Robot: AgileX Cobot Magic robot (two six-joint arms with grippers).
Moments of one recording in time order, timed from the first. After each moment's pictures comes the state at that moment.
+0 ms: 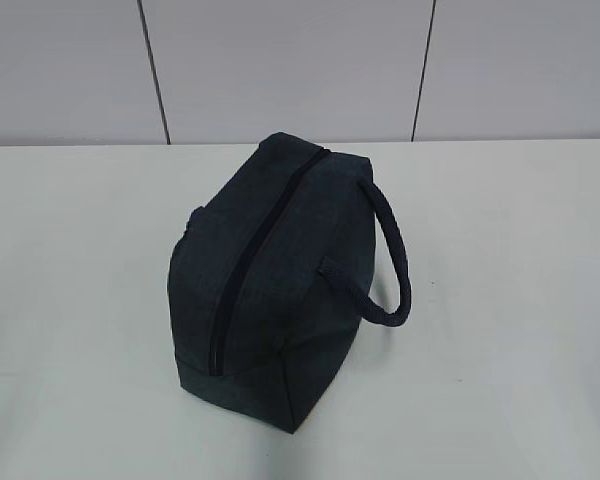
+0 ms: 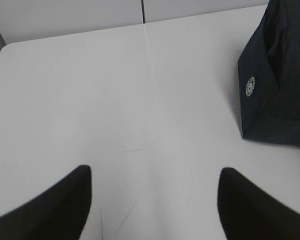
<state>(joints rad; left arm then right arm) 0.07 -0.02 -0.53 -0.16 1.13 0.19 0.07 -0.02 -0.49 -0.02 1.15 -0.02</state>
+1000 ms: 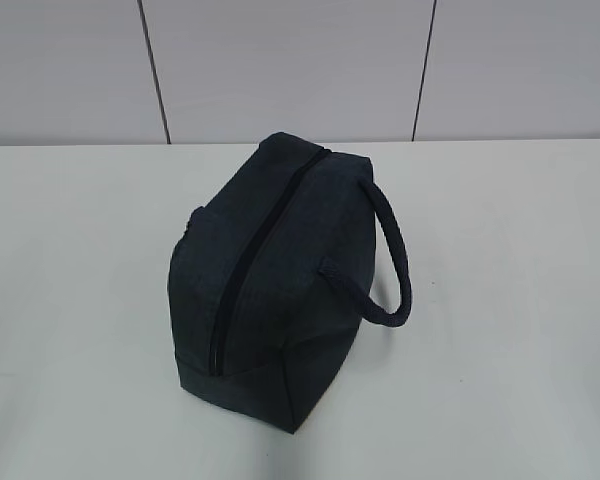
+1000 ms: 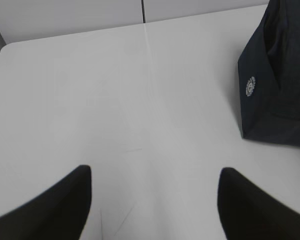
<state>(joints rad) 0.07 -0.02 -0.53 -0.16 1.13 0.19 0.04 -0.02 -0.49 -0.02 1.15 -0.02</state>
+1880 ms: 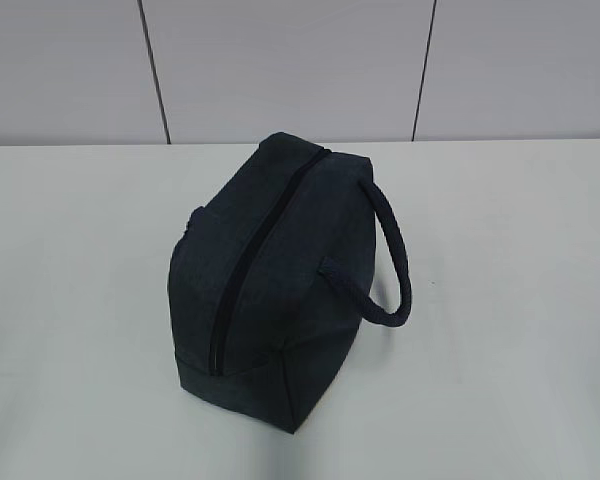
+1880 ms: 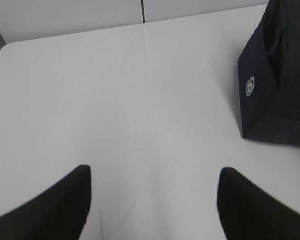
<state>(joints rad) 0.07 -0.02 -0.53 -0.16 1.13 0.19 0.04 -0.02 -0.49 -0.02 1.15 -0.02</state>
